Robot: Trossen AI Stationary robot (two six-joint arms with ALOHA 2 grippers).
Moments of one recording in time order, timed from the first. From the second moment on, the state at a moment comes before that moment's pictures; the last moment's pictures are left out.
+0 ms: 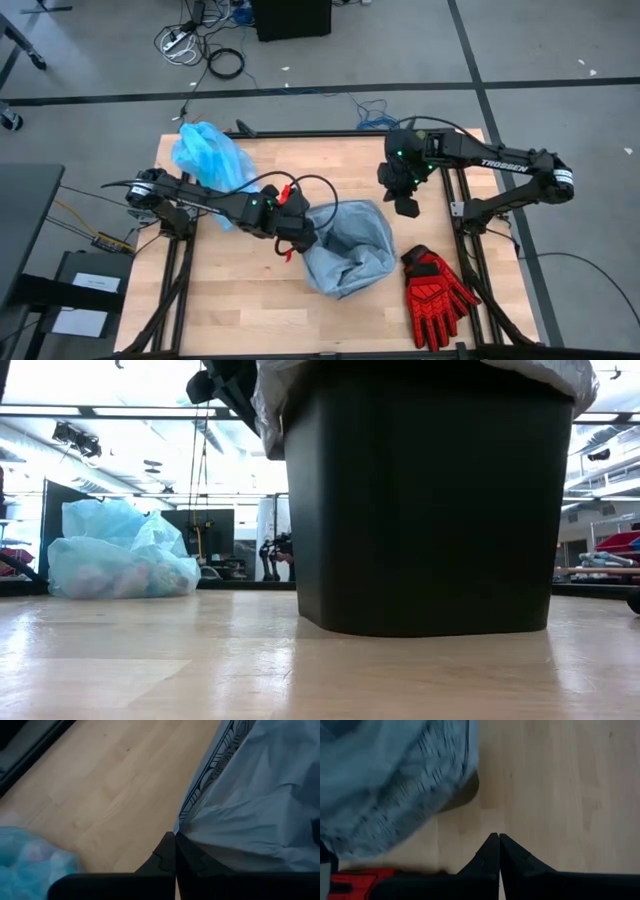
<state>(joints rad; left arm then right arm) -0.24 1.71 1.57 -1.12 -0.54 -0.86 -0.27 1.23 1.17 -0.93 -0.28 -0.12</state>
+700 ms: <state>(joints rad) -0.24 1.71 1.57 -1.11 -0.54 -0.86 -0.31 0.92 0.92 -0.55 -0.38 0.13</state>
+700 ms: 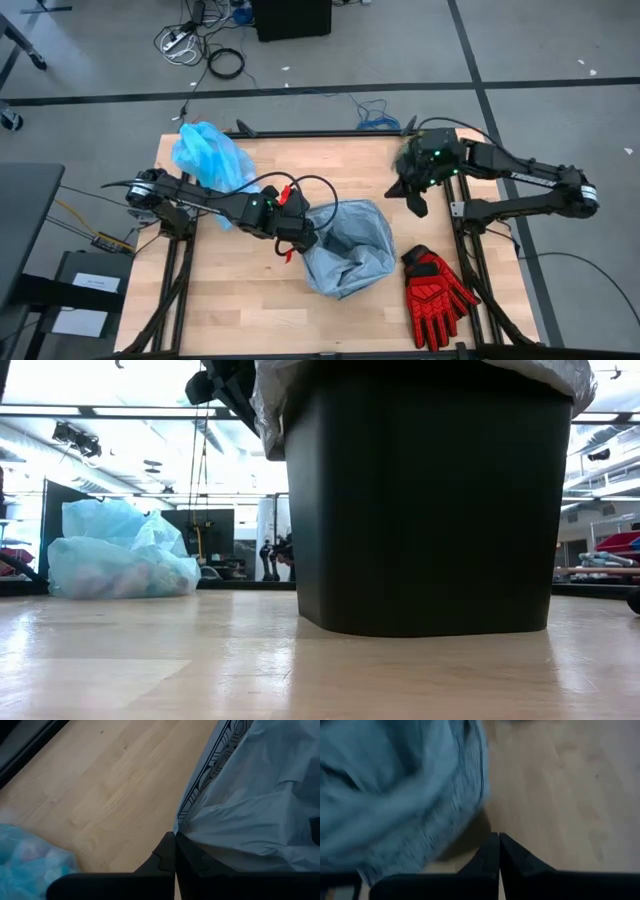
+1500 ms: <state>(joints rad) -0.24 1.71 1.57 -1.11 -0.49 -0.87 -0.35 0.79 0.54 0.10 -0.68 0.70</state>
